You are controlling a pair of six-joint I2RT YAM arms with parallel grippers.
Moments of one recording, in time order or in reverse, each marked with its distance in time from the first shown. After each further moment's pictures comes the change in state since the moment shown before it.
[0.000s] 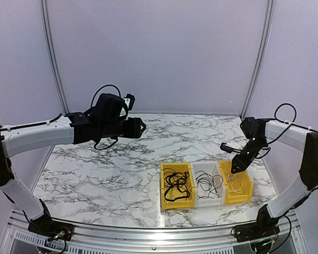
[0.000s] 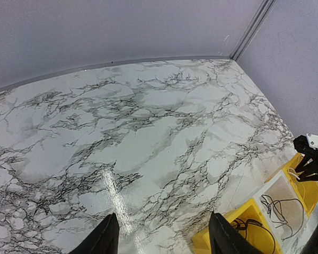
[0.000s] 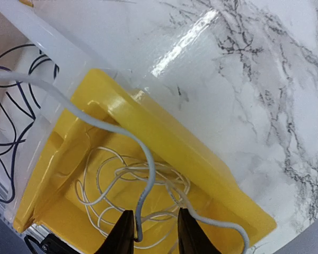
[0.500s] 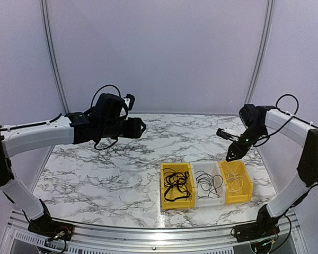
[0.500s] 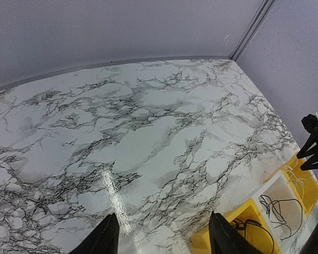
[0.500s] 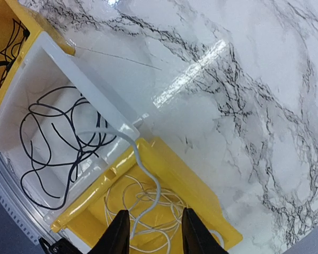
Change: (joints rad) left arm 0.000 0.000 0.000 0.000 0.003 -0.006; right arm 0.020 0.005 0.185 -0.089 -0.093 -0.047
